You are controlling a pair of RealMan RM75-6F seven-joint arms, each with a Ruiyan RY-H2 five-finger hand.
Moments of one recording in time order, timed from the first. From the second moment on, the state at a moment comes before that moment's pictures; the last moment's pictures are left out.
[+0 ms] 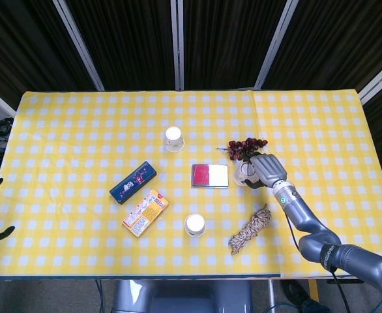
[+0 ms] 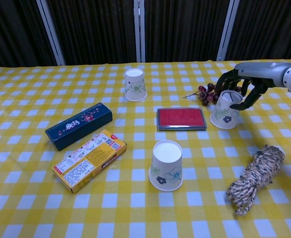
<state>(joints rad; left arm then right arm) -0.08 -1.02 -0.06 -1.69 1.38 1.40 0.08 0.77 -1.44 0.23 -1.28 -1.11 0.70 -0.07</state>
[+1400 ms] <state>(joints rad) -0.08 -1.01 -0.04 -1.68 1.39 1.40 0.04 0.82 -1.20 0.17 -1.89 -1.44 0.76 -0.11</state>
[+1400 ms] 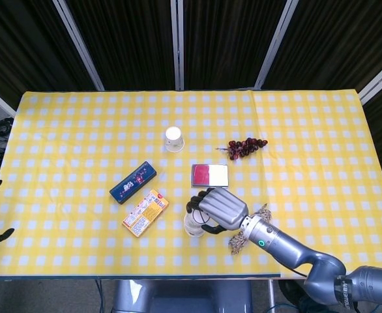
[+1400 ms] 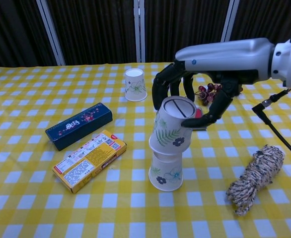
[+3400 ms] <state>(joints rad) -0.49 -1.13 -0.22 -1.42 1.42 1.07 -0.08 0.36 -1.11 -0.01 -1.64 -1.49 1.37 -0.03</state>
